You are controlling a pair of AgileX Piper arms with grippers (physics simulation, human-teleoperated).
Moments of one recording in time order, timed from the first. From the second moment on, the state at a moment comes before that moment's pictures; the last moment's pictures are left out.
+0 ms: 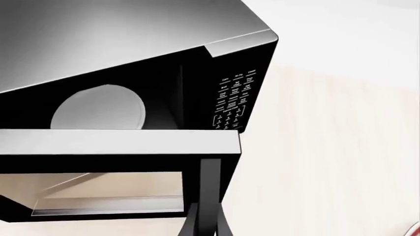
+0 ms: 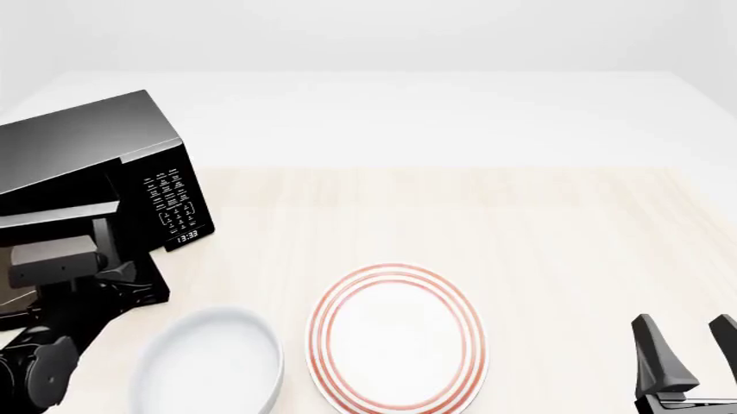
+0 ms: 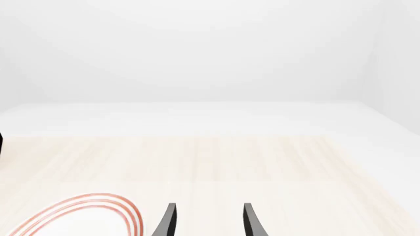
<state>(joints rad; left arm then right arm) 0.11 1.35 -0.29 -0.56 -0.04 0.00 0.01 0.00 0.00 0.01</state>
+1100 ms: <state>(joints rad) 0.07 1.34 -0.31 -0.61 -0.13 0.00 0.01 0.00 0.00 0.01</state>
